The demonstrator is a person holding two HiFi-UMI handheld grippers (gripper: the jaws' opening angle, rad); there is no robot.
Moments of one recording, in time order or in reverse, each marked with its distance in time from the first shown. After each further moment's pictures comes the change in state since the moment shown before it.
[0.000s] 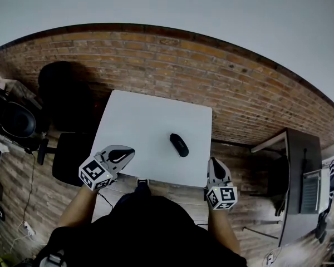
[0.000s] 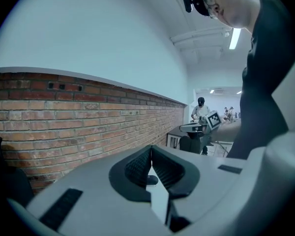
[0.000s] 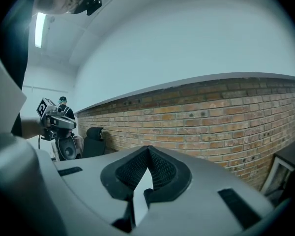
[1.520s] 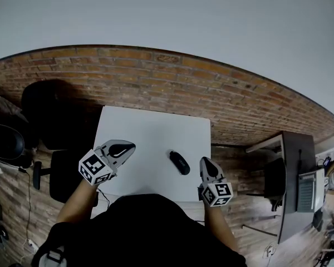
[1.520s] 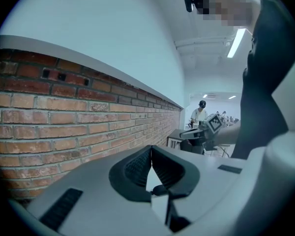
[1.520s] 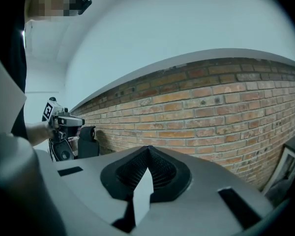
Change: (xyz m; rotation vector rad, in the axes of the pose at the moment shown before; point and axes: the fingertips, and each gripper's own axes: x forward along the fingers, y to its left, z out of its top) left arm 0.060 0.162 0.031 -0.005 -0.042 -0.111; right arm 0.150 0.006 0.013 0.087 0.108 -0.019
